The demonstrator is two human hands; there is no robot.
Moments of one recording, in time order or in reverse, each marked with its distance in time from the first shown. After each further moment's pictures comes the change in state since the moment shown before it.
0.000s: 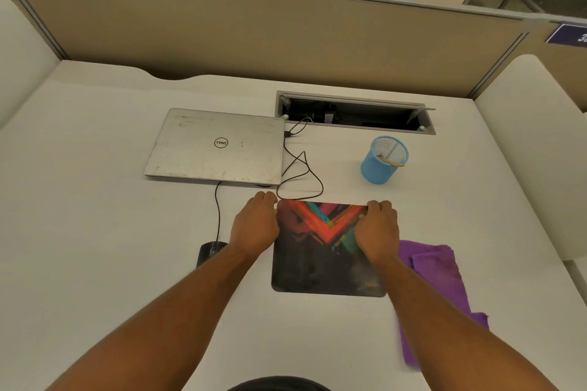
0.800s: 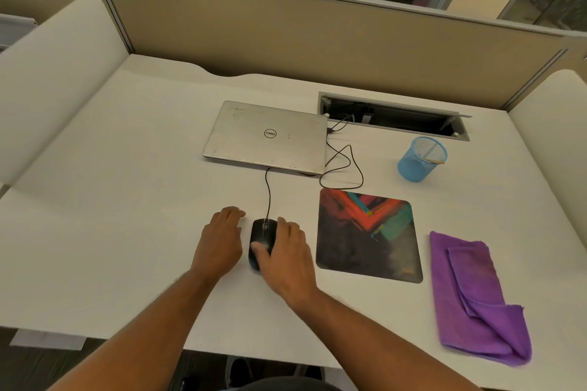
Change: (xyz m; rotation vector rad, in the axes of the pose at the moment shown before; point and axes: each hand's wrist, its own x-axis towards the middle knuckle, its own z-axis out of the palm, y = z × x) left_hand -0.113 -0.143 -0.071 0.043 0.074 -0.039; right_hand -0.210 -0.184 0.048 0.286 -0.185 -0.441
